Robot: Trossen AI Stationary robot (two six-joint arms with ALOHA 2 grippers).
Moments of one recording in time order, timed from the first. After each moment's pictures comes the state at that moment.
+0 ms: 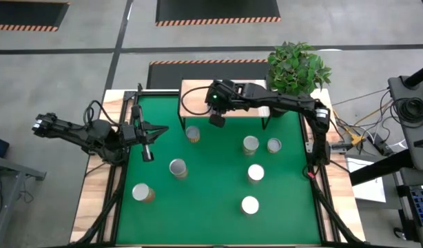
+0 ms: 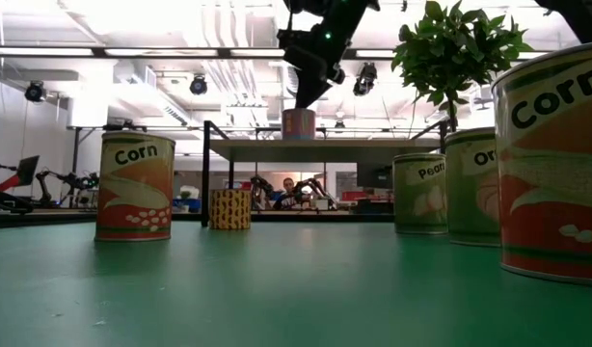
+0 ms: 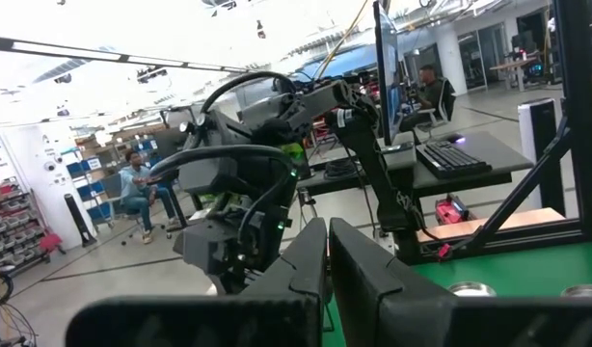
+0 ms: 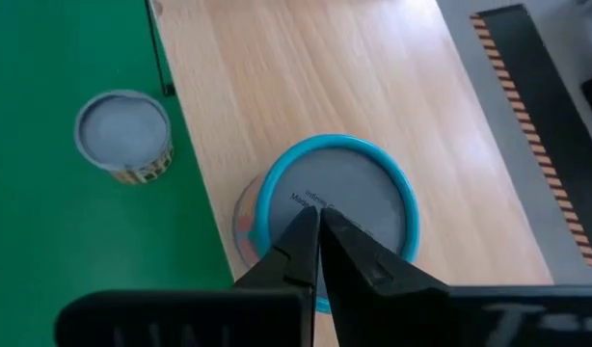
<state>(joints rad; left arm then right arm) -0.27 0.66 0.64 0.20 -0.49 0.36 -0.28 1.94 1.91 -0.89 0.25 -0.12</state>
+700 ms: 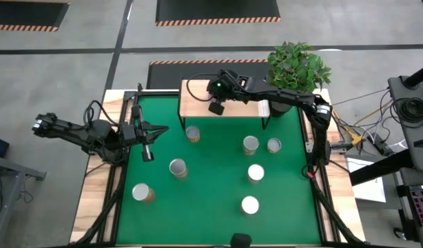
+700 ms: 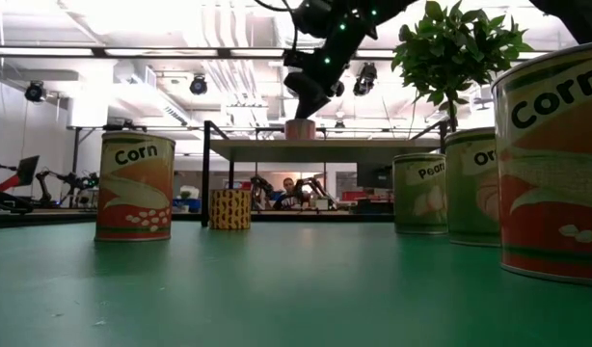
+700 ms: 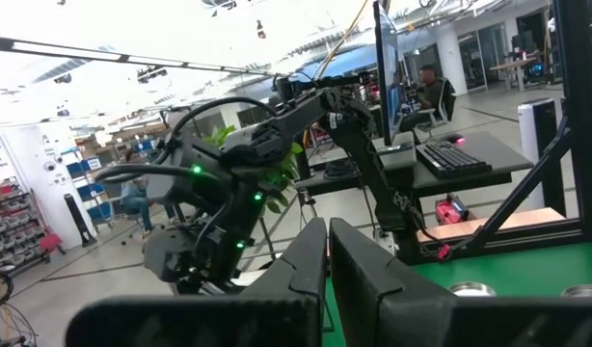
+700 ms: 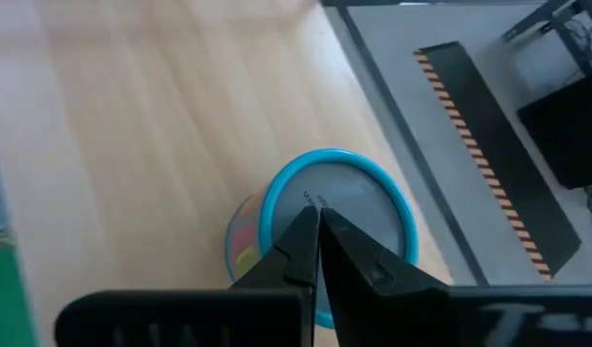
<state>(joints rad) -0.27 0.66 0.64 0.21 -0.49 0.36 -0.40 1.94 1.81 -0.66 0.27 -0.24</state>
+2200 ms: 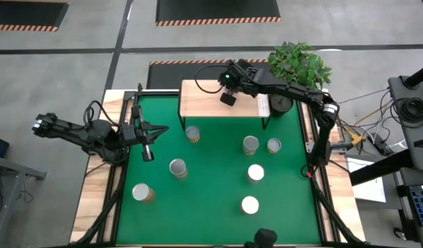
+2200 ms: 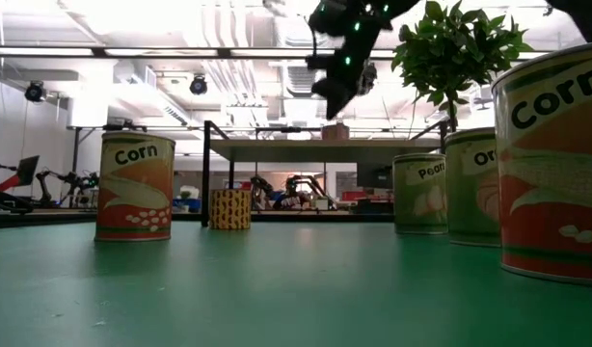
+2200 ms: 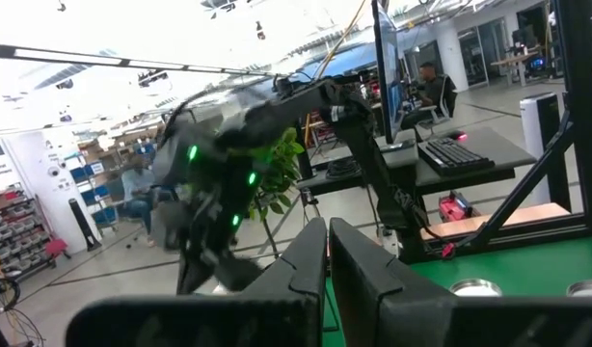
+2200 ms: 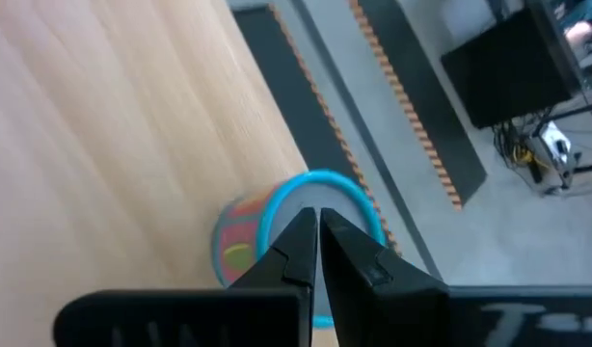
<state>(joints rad) -0.27 0.66 0.64 0.21 -0.49 0.38 -0.45 1.84 1.81 -0.79 0.43 -0.26</state>
